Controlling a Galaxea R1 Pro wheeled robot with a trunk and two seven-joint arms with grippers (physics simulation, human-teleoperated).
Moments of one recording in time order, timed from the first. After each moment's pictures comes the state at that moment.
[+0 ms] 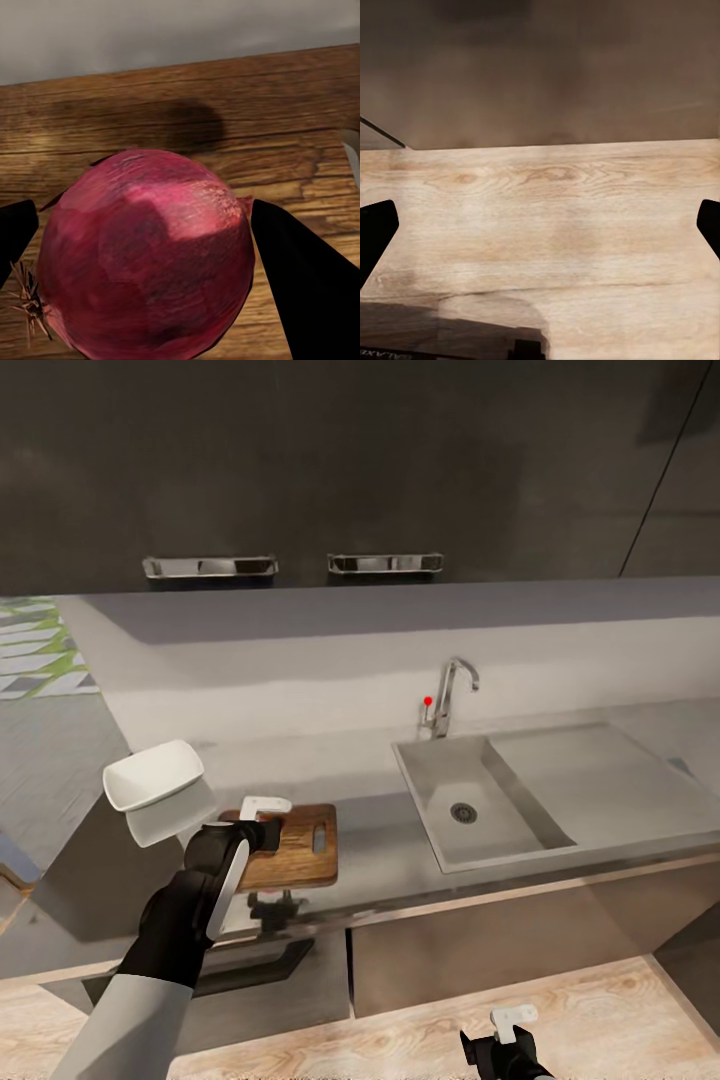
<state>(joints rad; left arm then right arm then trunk) -0.63 -0.06 -0.08 -1.30 0.01 0.92 0.11 -0.51 -0.03 0.13 -0.02 -0.03 -0.31 0.04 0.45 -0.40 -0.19</state>
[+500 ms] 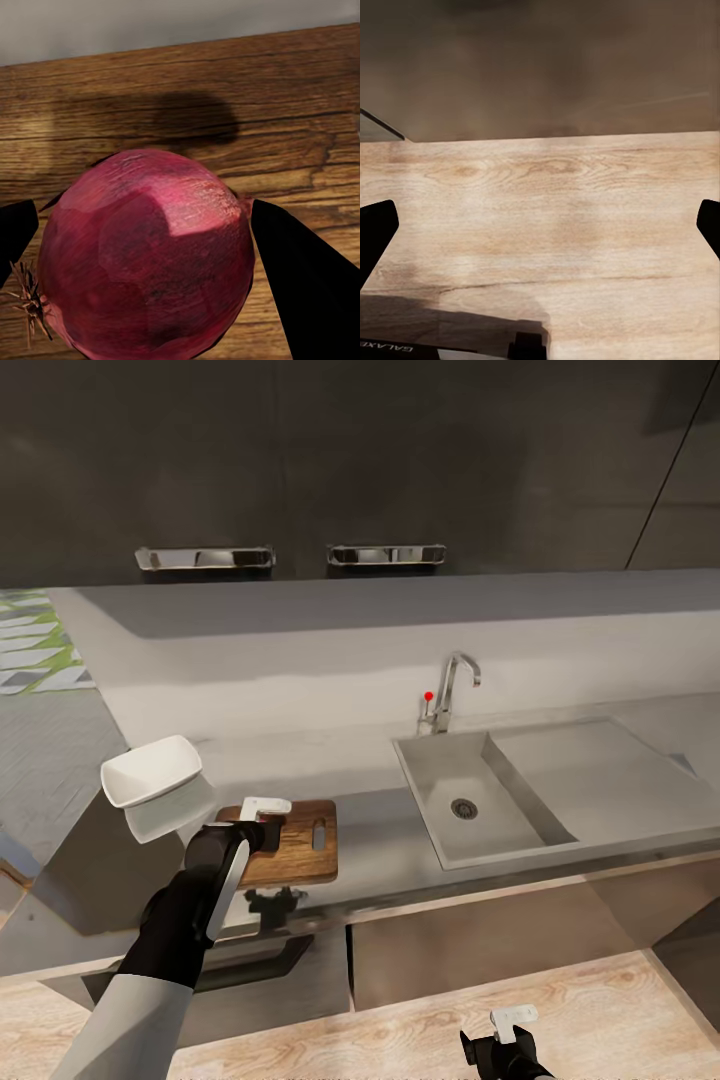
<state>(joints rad) -0.63 -0.06 -0.08 -1.30 0.00 0.92 0.11 -0.51 -0.03 0.13 -0.02 -0.03 -0.31 0.04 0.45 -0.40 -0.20</state>
